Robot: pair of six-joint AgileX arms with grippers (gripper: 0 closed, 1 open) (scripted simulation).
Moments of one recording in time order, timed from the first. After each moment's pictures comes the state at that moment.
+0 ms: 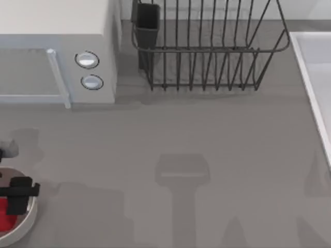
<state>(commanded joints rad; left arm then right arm) 0.05 1.61 0.60 -0.57 0.00 0.07 0.00 0.00 0.00 0.00 0.00 0.00</state>
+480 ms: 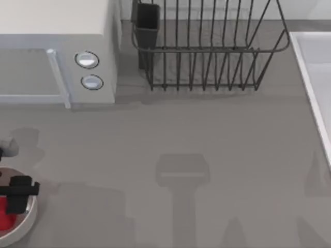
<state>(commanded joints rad) 0.05 1.48 0.66 -0.67 0.01 0.07 0.00 0.00 0.00 0.00 0.00 0.00</state>
